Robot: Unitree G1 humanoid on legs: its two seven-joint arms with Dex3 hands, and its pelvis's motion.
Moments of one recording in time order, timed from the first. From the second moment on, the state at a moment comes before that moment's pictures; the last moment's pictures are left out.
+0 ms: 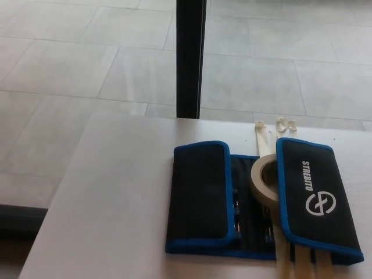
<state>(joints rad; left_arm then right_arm) -0.01 0.60 0.49 1.23 -0.13 -0.06 -0.21 0.10 -0.58 -0.60 1.02 0.12 -0.15 0.05</state>
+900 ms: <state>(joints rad) -0.02 0.62 0.52 1.27 -0.18 -0.07 -0.27 -0.19 -0.65 -0.60 0.36 0.26 -0.11 0.03</state>
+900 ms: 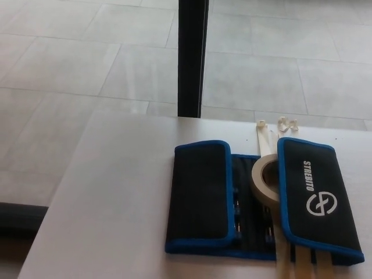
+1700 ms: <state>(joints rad) -0.02 0.62 0.54 1.28 -0.20 -0.07 -0.28 -0.19 -0.61 0.11 0.09 -0.03 -0.11 0.08</state>
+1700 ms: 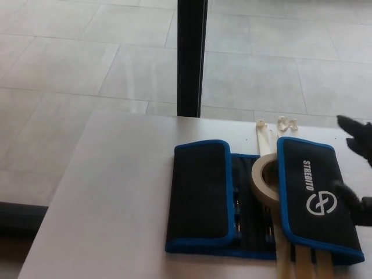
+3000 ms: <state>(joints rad) -0.03 0.62 0.52 1.28 -0.20 -0.07 -0.28 -0.21 -0.81 0.43 0.28 -0.57 -0.11 -0.05</state>
